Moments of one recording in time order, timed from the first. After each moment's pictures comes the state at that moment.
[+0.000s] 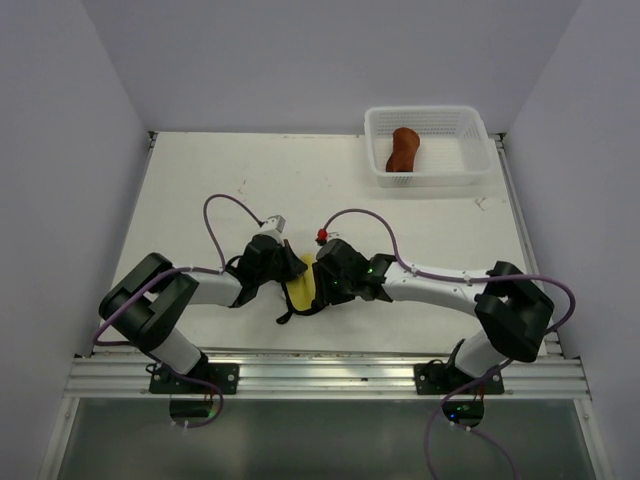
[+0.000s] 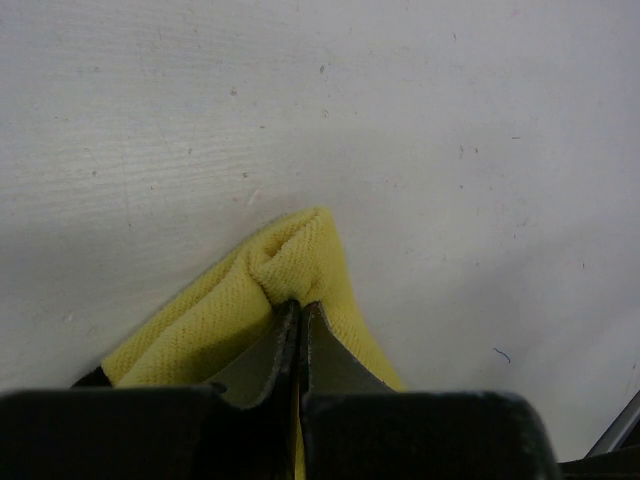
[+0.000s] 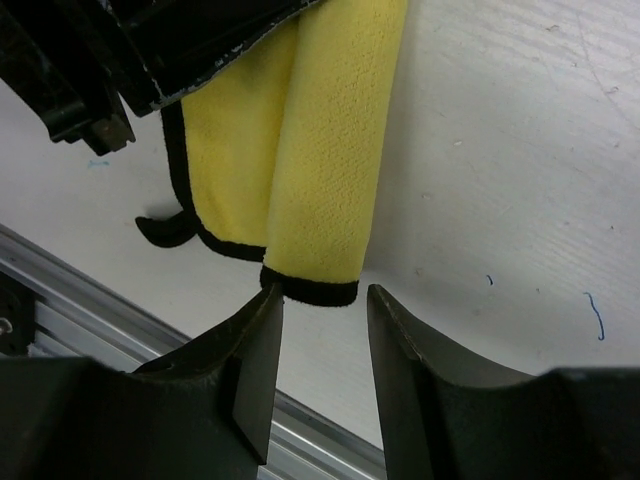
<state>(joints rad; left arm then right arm) -0.60 1.58 0.48 0.52 0.05 -0.72 1.00 1.55 0.93 -0.36 0.07 0.70</state>
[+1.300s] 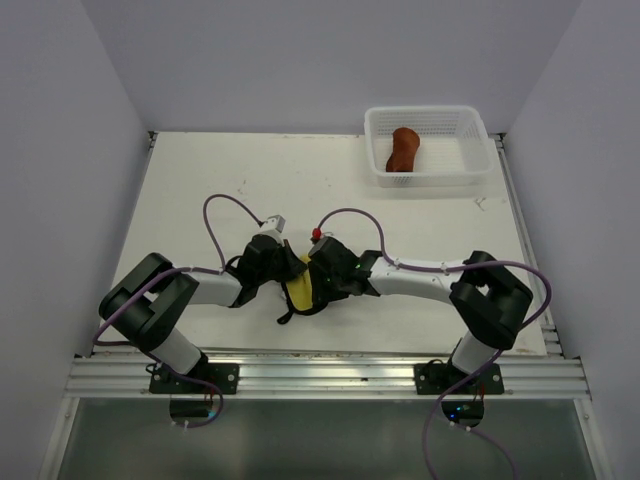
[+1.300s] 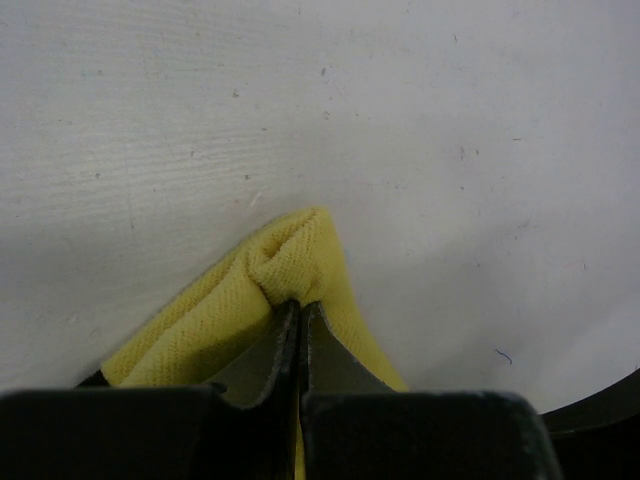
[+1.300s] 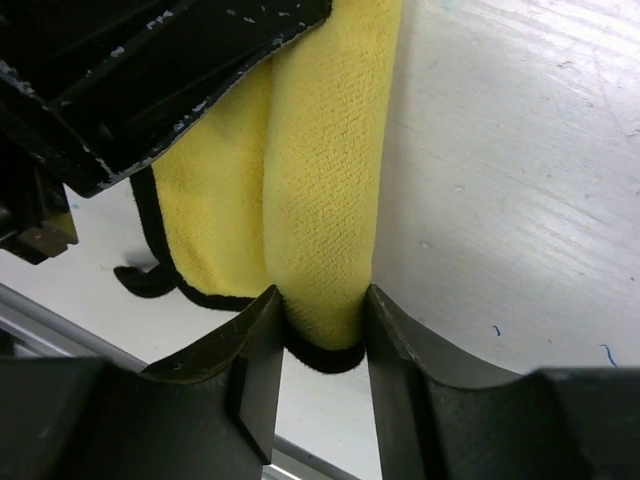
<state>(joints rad) -0.60 1.58 0.48 0.52 0.05 -0.72 0.97 1.68 0.98 -0.32 0.06 0.72</state>
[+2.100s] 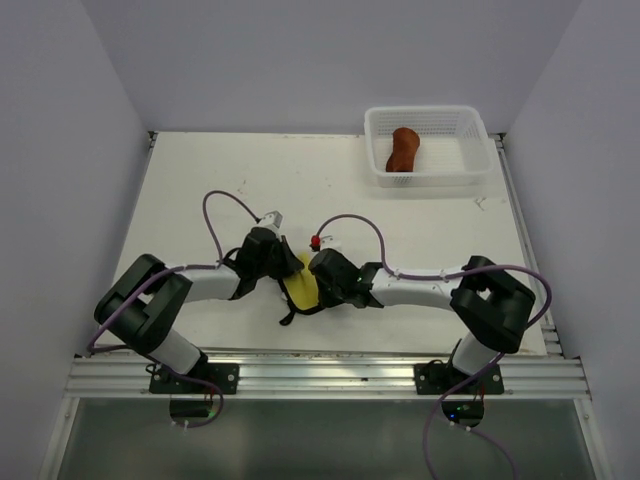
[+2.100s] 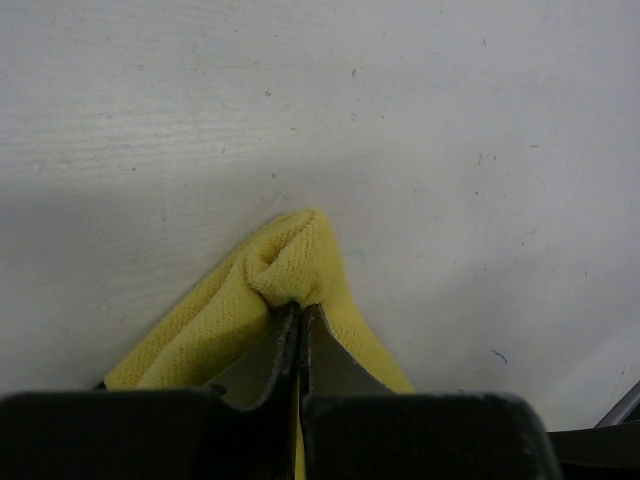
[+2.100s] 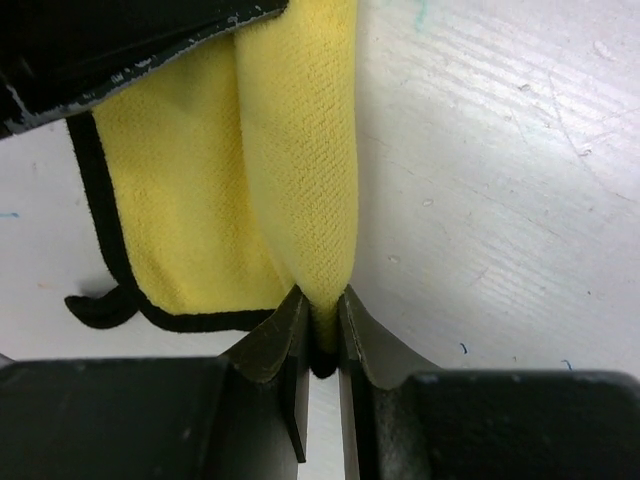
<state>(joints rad) -0.57 1.56 0.53 0.38 0.07 -0.73 1.03 1.66 0.90 -0.23 0.20 0.64</state>
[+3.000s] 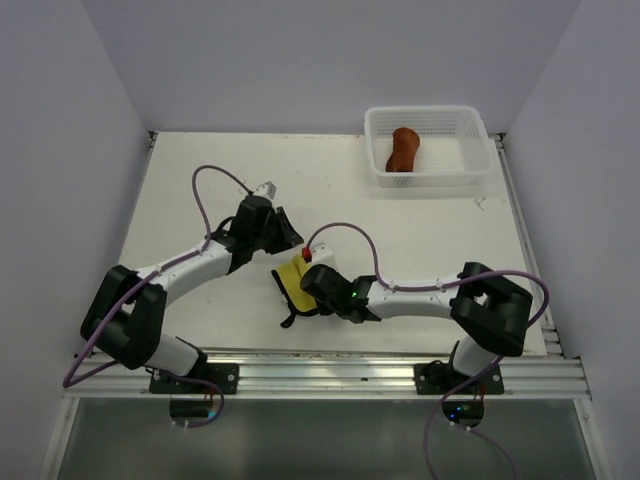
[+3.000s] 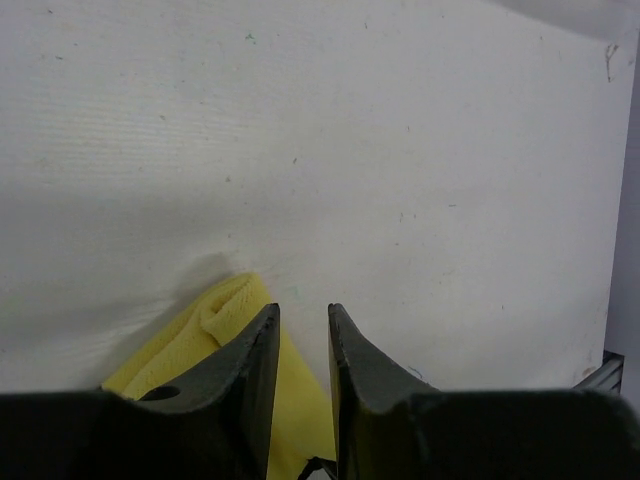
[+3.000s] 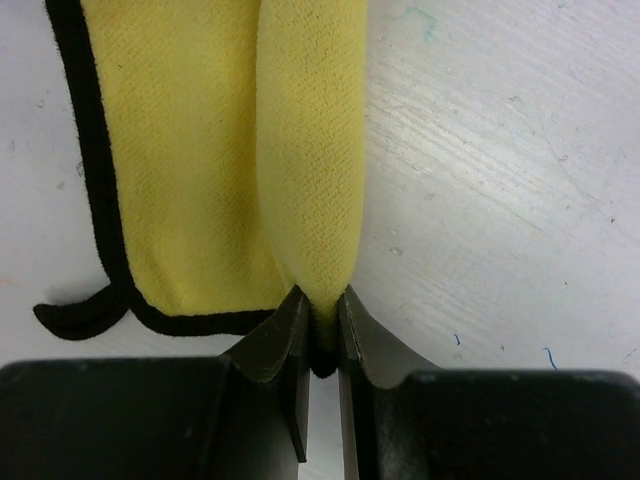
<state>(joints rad) -0.50 1.46 0.81 -0.04 0.10 -0.76 1.14 1.65 0.88 -0.18 0.40 0.58</state>
